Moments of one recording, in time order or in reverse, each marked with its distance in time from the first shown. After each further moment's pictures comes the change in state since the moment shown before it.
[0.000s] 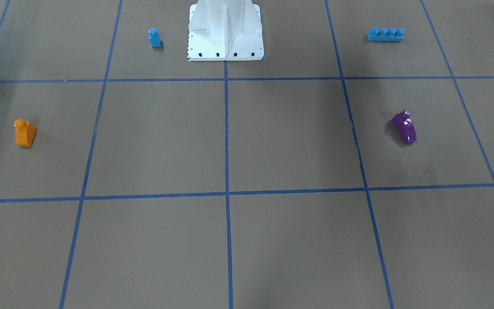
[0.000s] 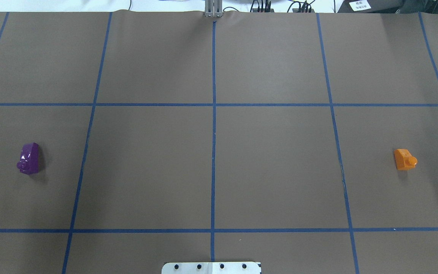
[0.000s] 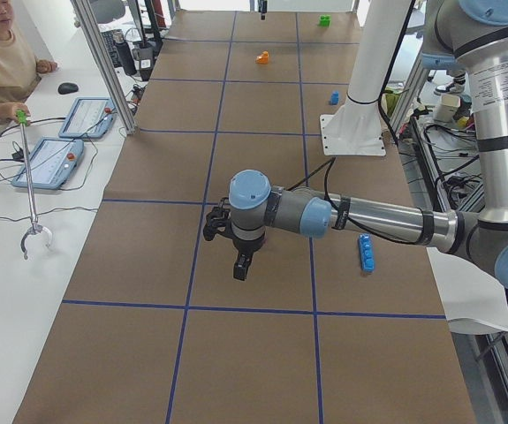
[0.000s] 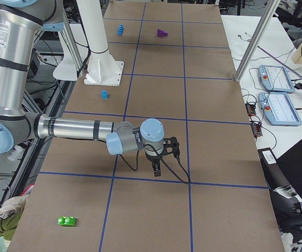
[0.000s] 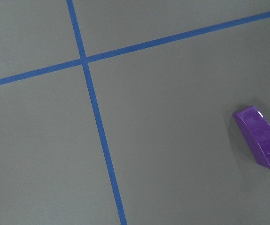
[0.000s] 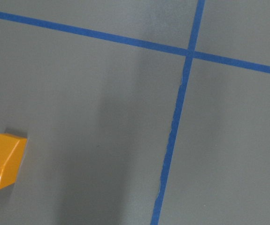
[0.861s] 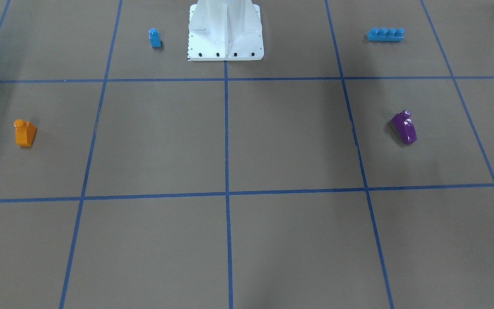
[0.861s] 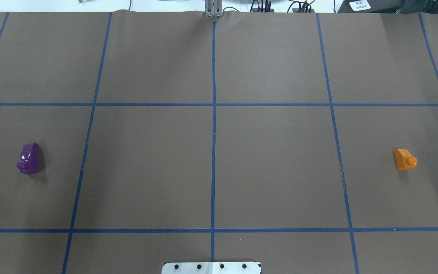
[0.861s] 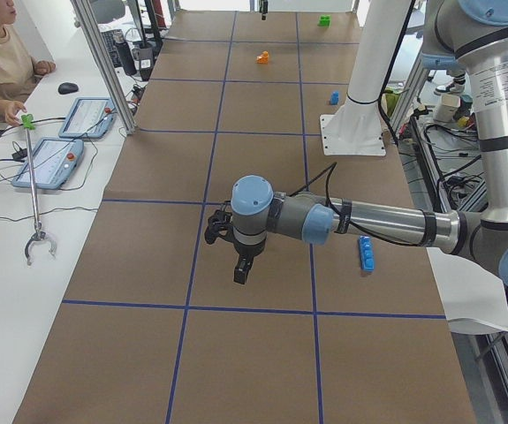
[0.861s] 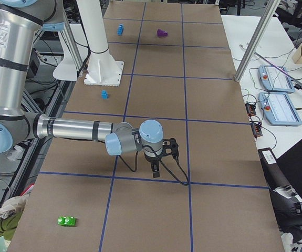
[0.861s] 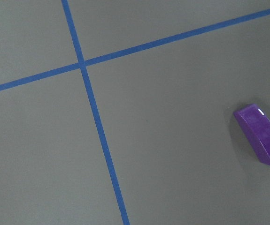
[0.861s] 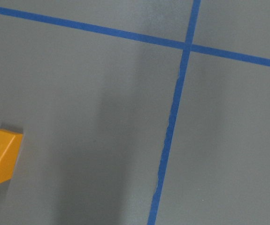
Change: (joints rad) left arm 0.000 0.014 0.027 -0.052 -0.004 0.015; right arm 0.000 -0.008 -0.005 0.001 0.000 0.000
